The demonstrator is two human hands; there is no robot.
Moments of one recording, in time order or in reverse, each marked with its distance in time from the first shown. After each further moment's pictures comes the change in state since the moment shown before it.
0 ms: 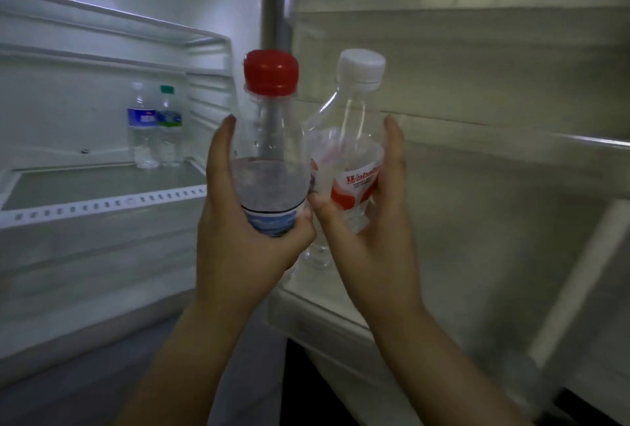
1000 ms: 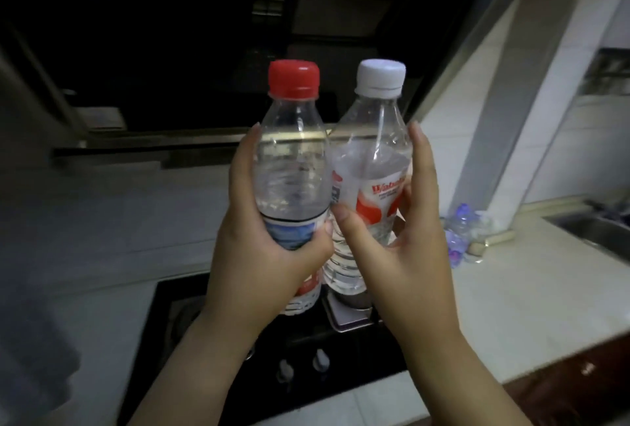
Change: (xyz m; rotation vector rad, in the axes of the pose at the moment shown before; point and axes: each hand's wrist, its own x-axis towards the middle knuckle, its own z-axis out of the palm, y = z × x) left_hand -0.215 0.327 0.380 -1.114 -0.872 -0.089; right_hand -0.204 -0.131 -0.466 -0.937 0.750 0.314
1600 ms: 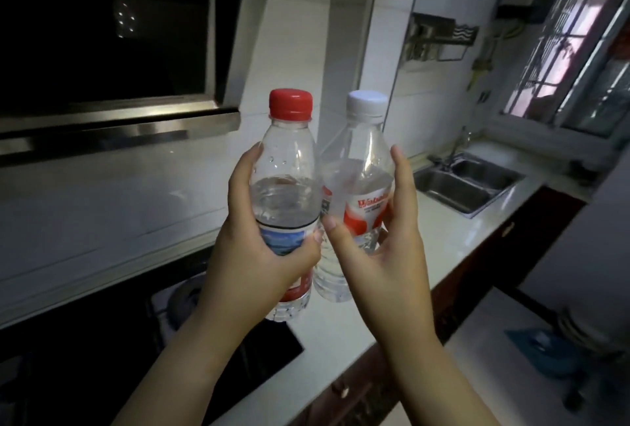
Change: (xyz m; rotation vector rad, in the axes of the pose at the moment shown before) left_hand 0.017 -0.029 0.303 -0.334 -0.274 -0.189; right_hand 0.023 0.129 -0.246 -0.285 0.235 0.209
